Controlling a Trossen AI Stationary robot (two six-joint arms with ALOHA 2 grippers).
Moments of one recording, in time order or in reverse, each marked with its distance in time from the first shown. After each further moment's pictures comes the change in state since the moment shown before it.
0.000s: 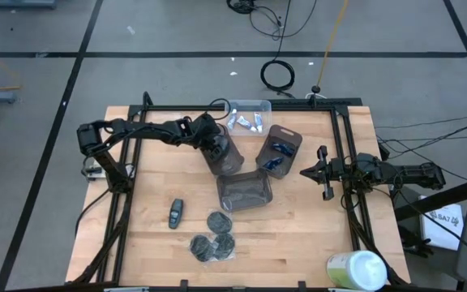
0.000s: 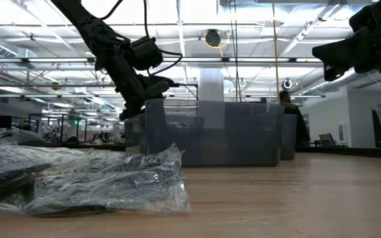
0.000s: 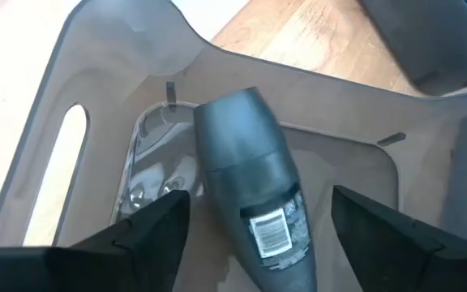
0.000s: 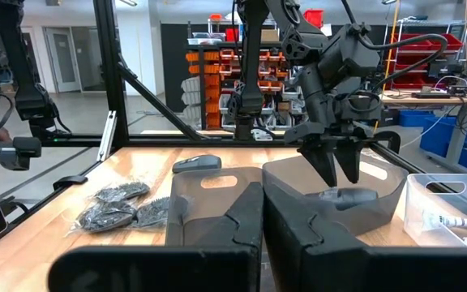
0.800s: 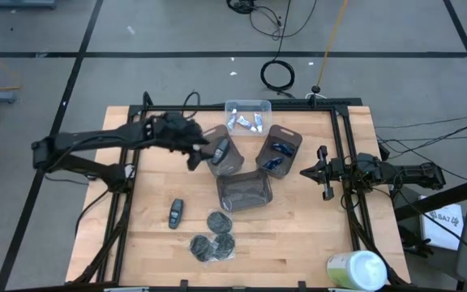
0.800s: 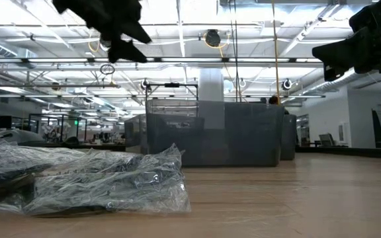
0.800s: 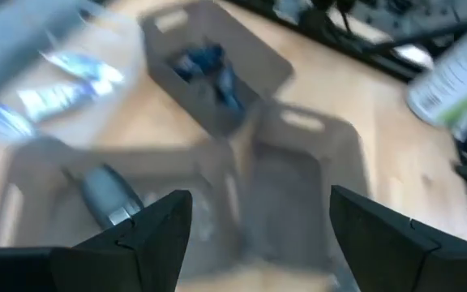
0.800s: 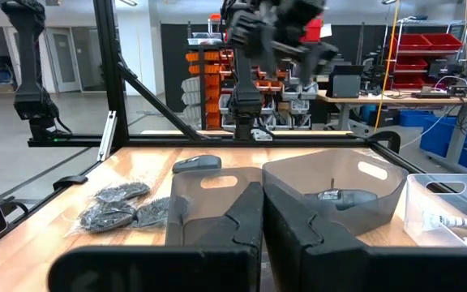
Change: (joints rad) left arm -0.162 -0.504 0.000 -0.186 0.102 0.033; right arm 0.000 0.000 0.000 0.000 0.000 0.000
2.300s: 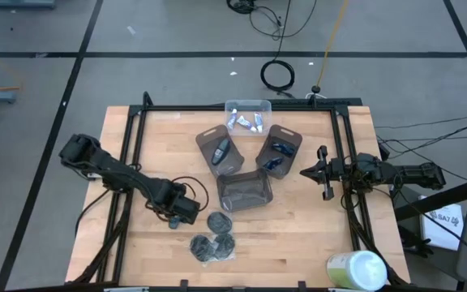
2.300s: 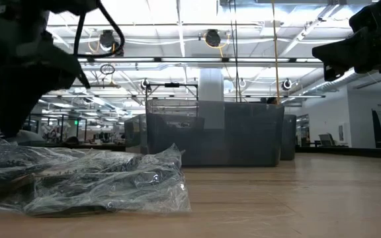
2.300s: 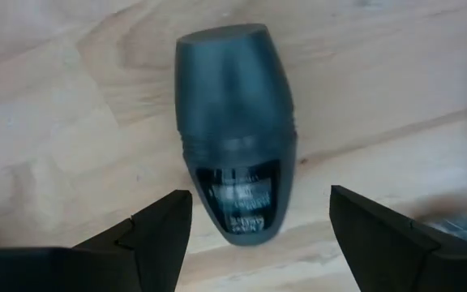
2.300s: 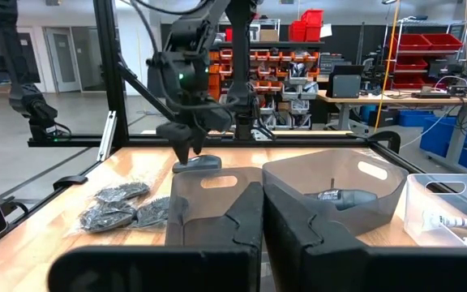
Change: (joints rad) left arm -0.651 0.394 -0.001 -0.568 -0.034 -1.409; right arm 0.000 0.000 0.000 0.000 0.000 0.000
